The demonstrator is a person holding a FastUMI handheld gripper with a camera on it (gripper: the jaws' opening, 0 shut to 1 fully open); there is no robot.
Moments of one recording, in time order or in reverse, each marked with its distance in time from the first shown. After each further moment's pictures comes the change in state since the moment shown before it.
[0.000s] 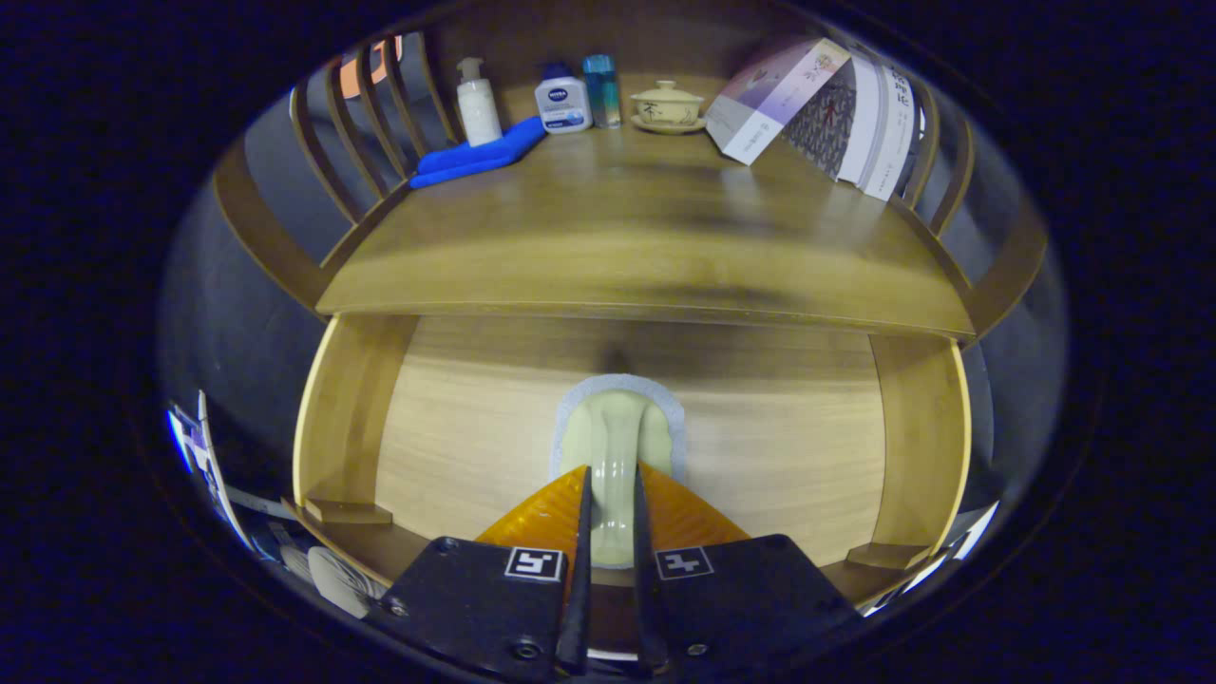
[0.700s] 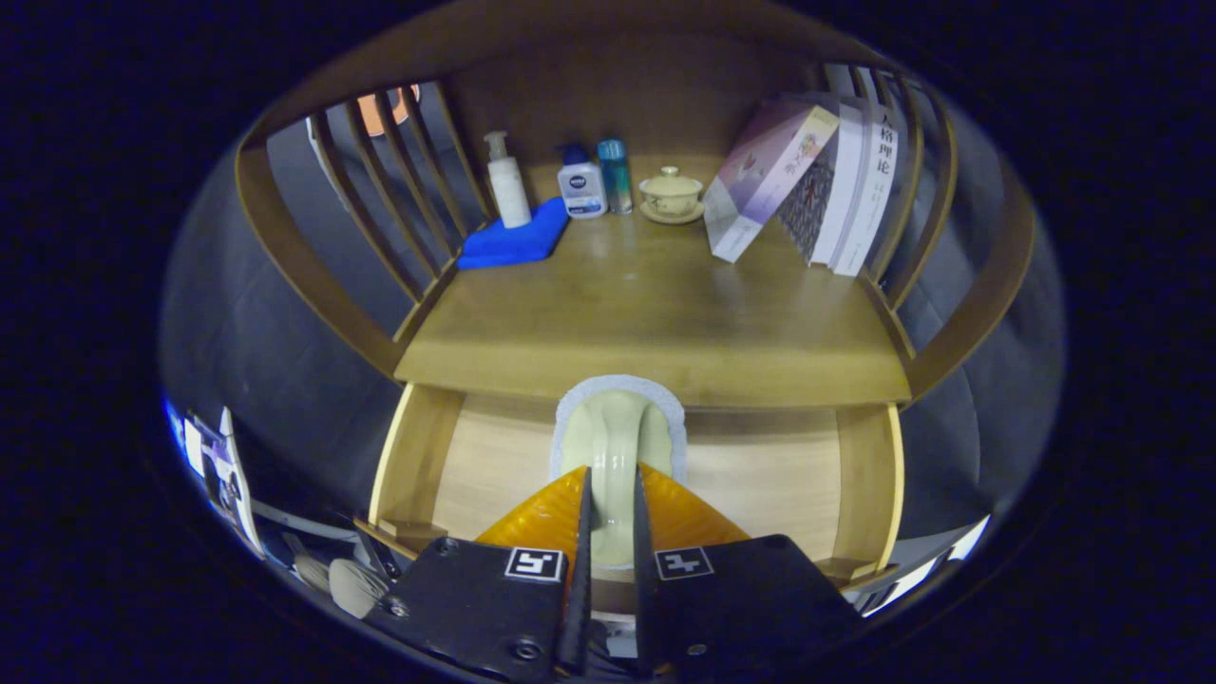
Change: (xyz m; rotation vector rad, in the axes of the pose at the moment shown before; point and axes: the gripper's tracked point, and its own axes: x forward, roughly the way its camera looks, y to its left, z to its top) arm -0.077 0.005 0.068 0.012 -0.126 0.037
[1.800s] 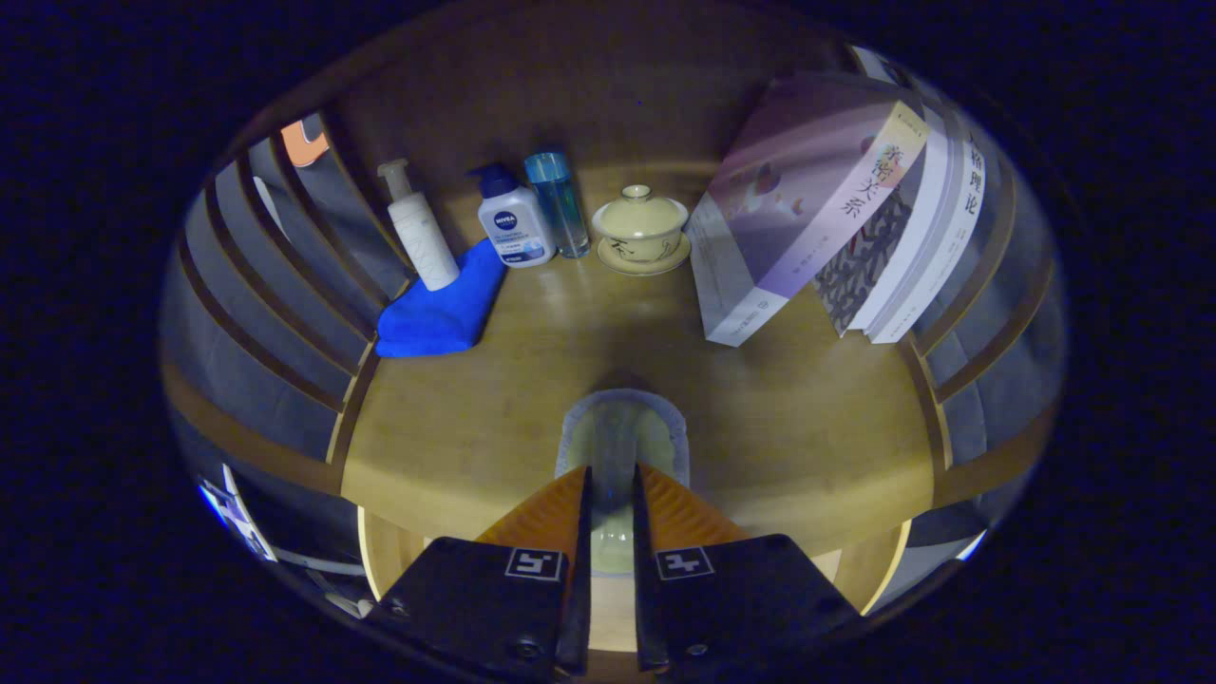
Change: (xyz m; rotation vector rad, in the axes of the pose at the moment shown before) arm 0.096 -0.022 0.107 0.079 0.026 -0.017
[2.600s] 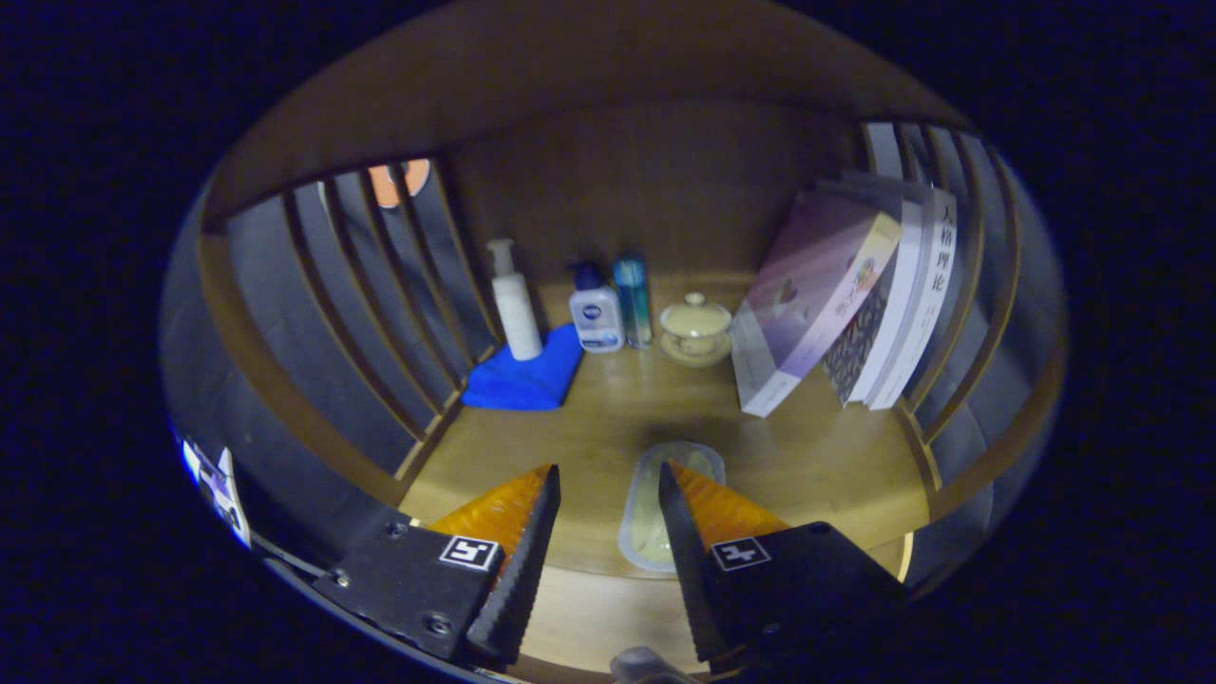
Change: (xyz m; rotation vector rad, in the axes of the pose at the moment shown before) arm -0.084 0.056 0.005 -0.122 -0.414 0.141
